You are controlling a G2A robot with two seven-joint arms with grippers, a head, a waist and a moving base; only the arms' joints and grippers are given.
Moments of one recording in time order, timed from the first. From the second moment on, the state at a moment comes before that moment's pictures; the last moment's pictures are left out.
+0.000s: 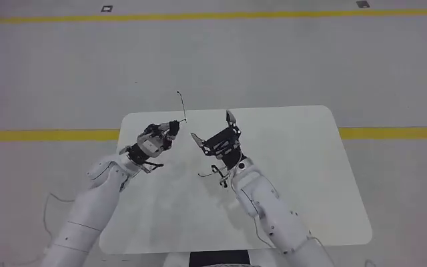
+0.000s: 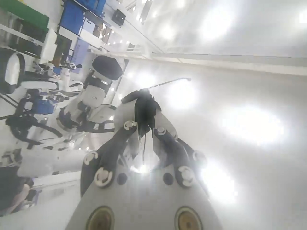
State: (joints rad) left arm 1.37 -1.07 -1.30 -1.50 -1.25 0.20 -0.93; right arm -1.42 -1.42 0.95 -1.75 -1.57 0.05 -0.04
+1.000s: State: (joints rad) left arm 1.41 -1.08 -1.28 -1.54 -1.42 0.27 -0.83; right arm -1.22 -1.32 0.75 -1.66 -1.57 0.19 -0.08
